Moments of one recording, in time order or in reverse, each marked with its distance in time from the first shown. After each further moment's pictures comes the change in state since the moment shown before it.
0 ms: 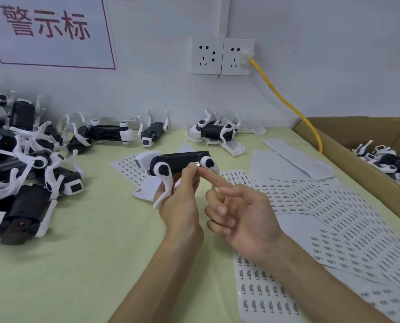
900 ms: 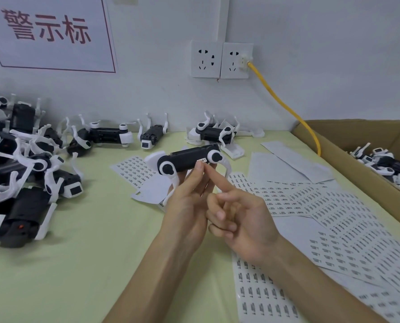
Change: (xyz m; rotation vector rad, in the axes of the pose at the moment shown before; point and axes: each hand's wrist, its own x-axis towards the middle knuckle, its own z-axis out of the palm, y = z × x) left_hand 0.000 0.012 -0.004 -0.216 -0.499 -0.322; right_hand 0.001 0.001 -0.001 -0.022 -0.013 -0.025
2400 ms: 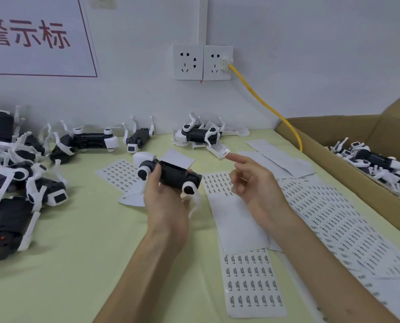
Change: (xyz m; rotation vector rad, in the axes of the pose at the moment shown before) left_hand 0.008 0.003 -0.005 0.038 0.231 -0.004; right_hand 0.001 -0.046 -0.037 -0.326 0.535 -0.261
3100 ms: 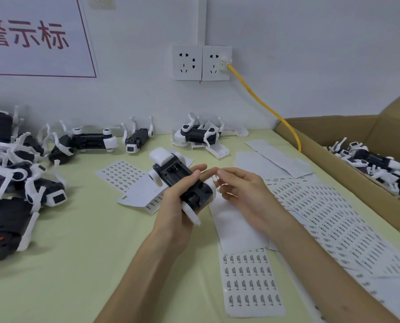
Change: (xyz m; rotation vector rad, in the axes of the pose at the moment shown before) left_hand 0.000 -0.009 -0.005 0.284 -0.319 0.038; right_hand 0.001 0.012 0.002 -0.104 -0.076 0.087
